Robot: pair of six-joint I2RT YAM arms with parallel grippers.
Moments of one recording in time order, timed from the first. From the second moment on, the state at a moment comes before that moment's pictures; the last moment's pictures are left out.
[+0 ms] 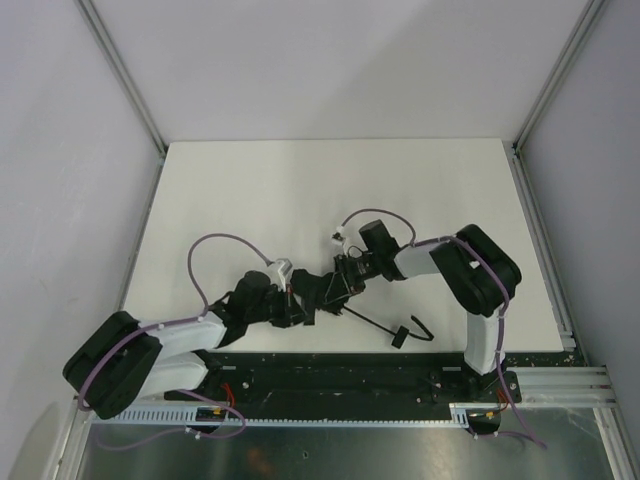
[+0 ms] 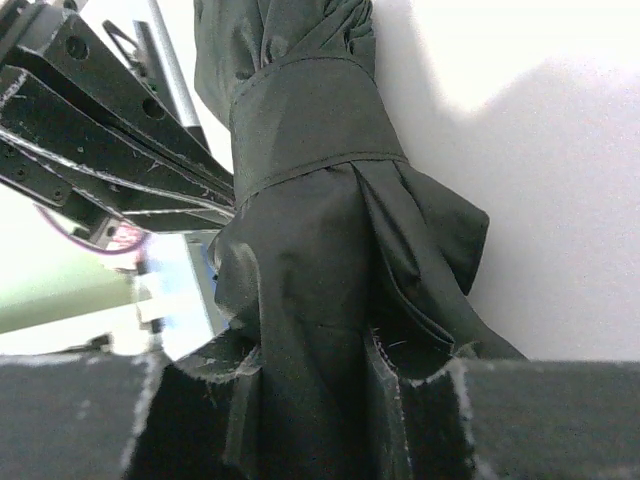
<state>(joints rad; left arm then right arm) -0.66 1.17 0.22 0.30 0.32 -0.63 0.60 1.96 0.89 0.23 -0.97 0.51</state>
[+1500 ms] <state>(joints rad) -0.68 1.31 0.28 0.35 0.36 -0.63 1.19 1.33 0.85 -0.24 0.23 -0.56</state>
